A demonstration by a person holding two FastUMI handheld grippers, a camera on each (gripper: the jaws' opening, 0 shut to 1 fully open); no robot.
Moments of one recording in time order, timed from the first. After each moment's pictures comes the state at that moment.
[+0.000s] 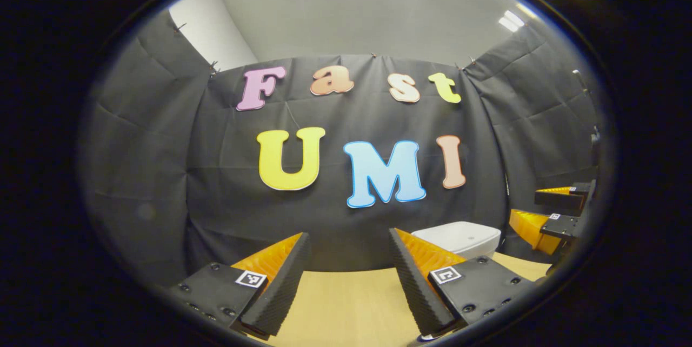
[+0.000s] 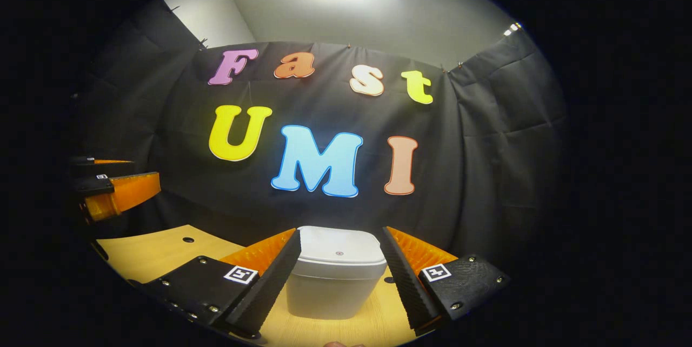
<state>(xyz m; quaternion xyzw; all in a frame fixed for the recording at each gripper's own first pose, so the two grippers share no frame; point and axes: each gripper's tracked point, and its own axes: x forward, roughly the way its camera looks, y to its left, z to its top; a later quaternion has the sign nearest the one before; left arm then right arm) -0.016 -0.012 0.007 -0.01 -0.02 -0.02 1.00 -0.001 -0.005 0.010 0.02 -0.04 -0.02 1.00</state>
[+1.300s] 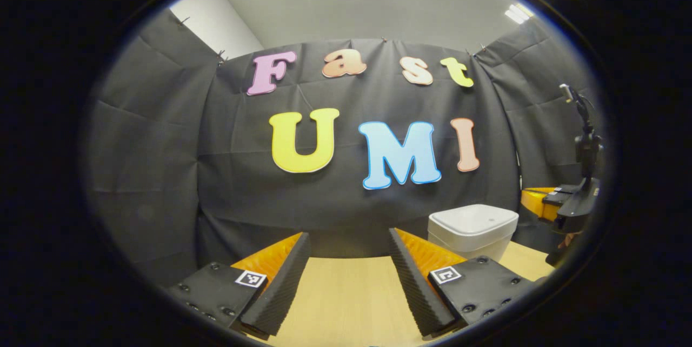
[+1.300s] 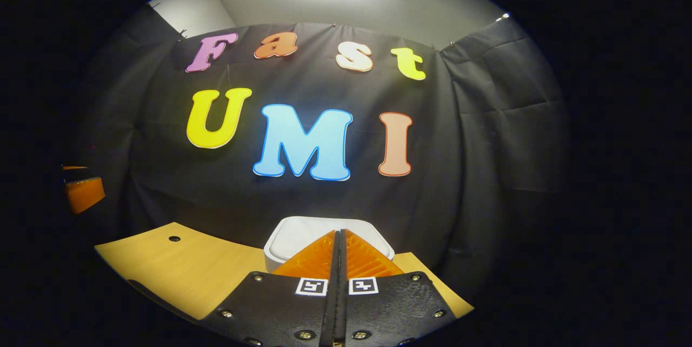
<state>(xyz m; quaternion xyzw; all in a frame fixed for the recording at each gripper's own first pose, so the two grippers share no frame) -0.003 0.029 -0.025 0.01 0.02 0.02 1.00 0.070 -0.007 -0.030 0.05 0.02 -0.02 1.00</state>
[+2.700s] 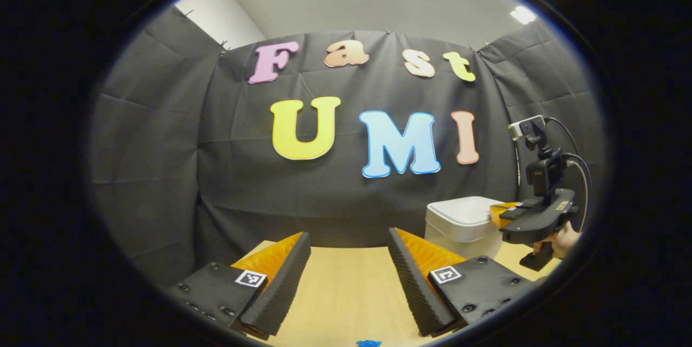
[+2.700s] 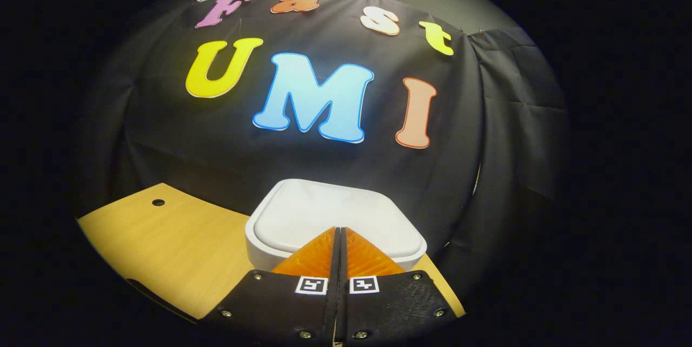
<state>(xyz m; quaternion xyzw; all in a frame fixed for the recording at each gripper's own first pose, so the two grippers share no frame) -0.013 0.032 -0.045 -0.01 0.05 0.02 1.00 0.133 0.014 -0.082 0.00 0.10 0.00 0.99</state>
